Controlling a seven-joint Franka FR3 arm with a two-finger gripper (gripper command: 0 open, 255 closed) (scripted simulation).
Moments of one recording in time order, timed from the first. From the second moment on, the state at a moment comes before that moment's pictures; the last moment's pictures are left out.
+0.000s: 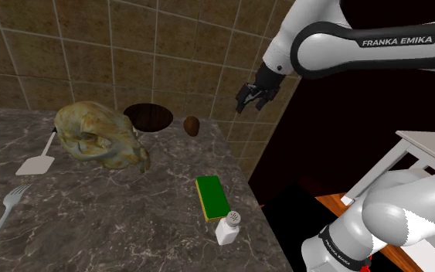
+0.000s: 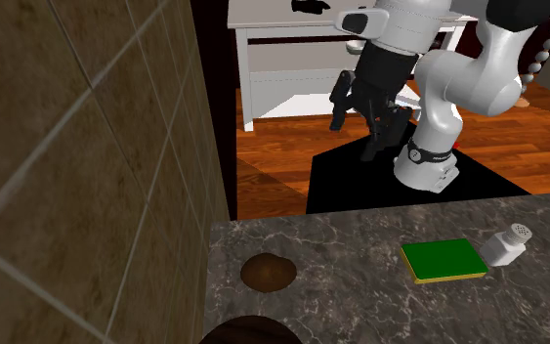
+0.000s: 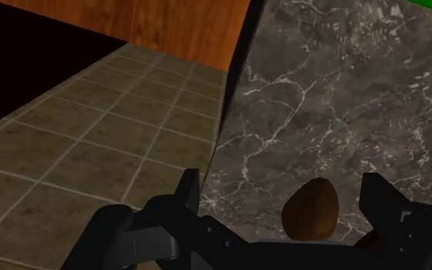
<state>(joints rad) -0.03 -0.51 0.22 -2.43 0.04 2.14 0.25</state>
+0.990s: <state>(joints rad) -0.10 0.10 0.41 -2.13 -0.36 2.40 0.84</state>
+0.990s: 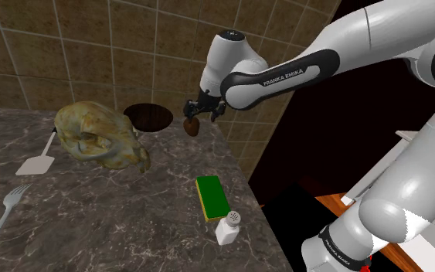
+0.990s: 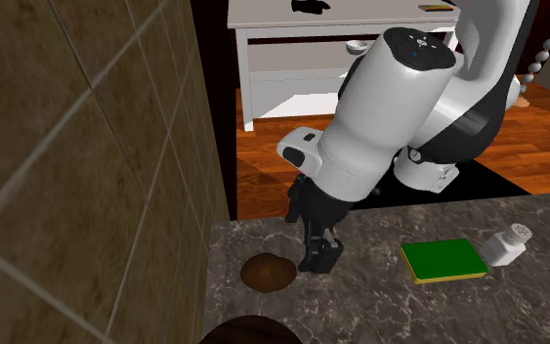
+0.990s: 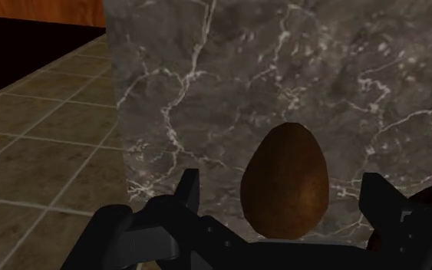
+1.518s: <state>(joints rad) -0.07 0.28 0.37 -2.04 -0.51 2.44 0.99</state>
